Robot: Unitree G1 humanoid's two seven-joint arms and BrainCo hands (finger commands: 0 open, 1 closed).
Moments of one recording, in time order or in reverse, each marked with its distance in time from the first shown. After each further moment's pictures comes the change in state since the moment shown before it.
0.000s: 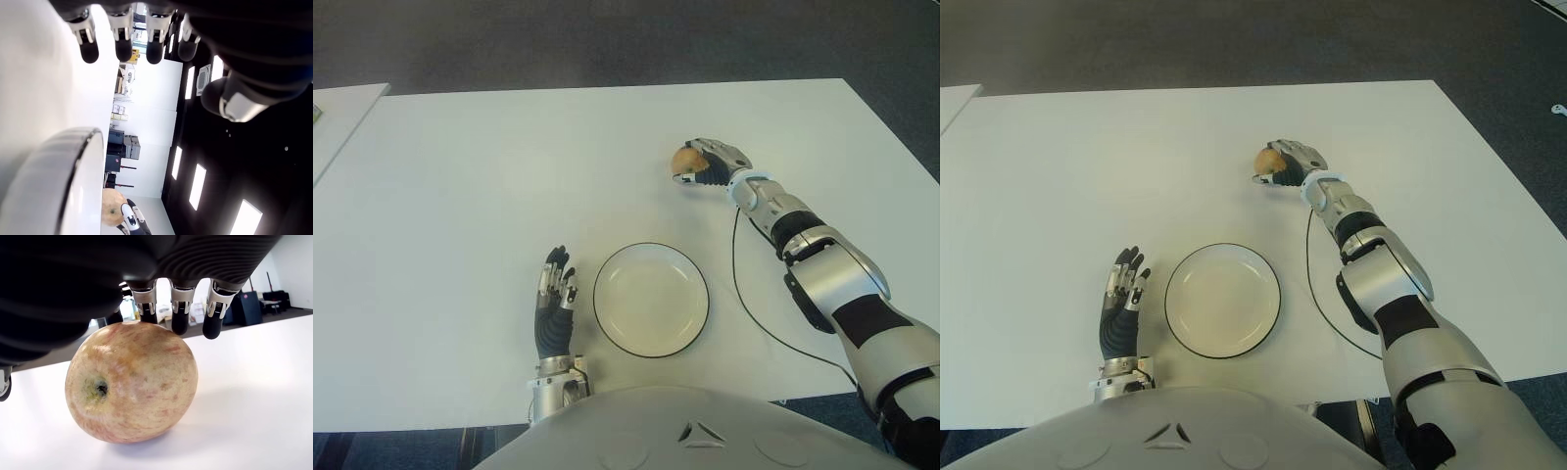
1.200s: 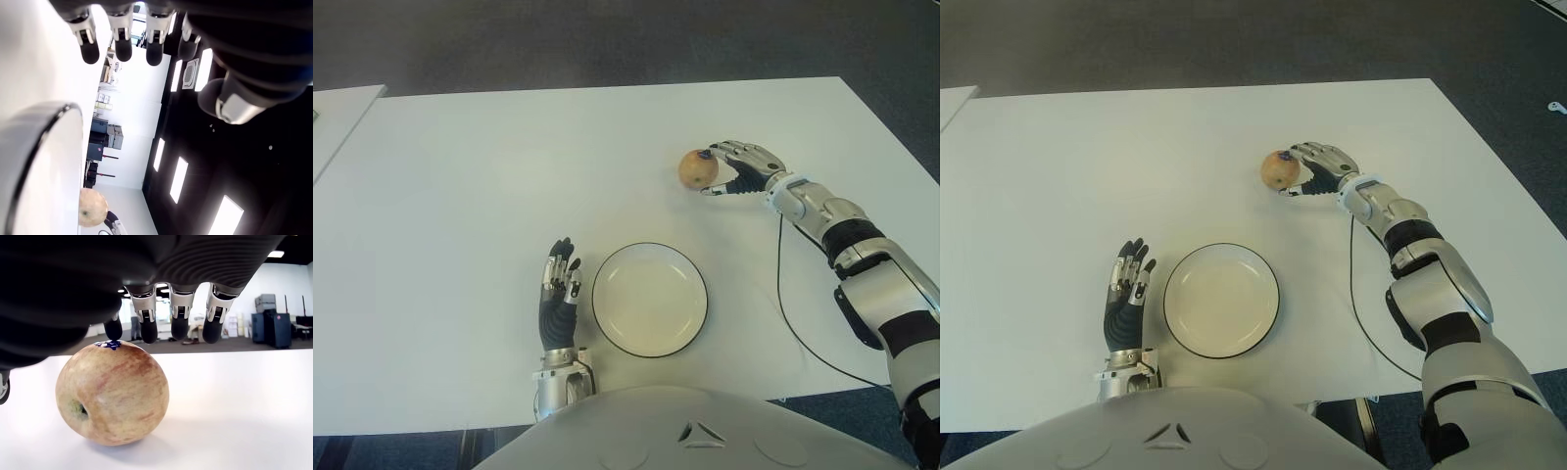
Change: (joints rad) left arm -0.073 -0.009 -0.013 0.085 -0.071 -0.078 -0.046; right arm 0.107 -0.248 0.041 -0.215 -0.053 -0.226 -0.047
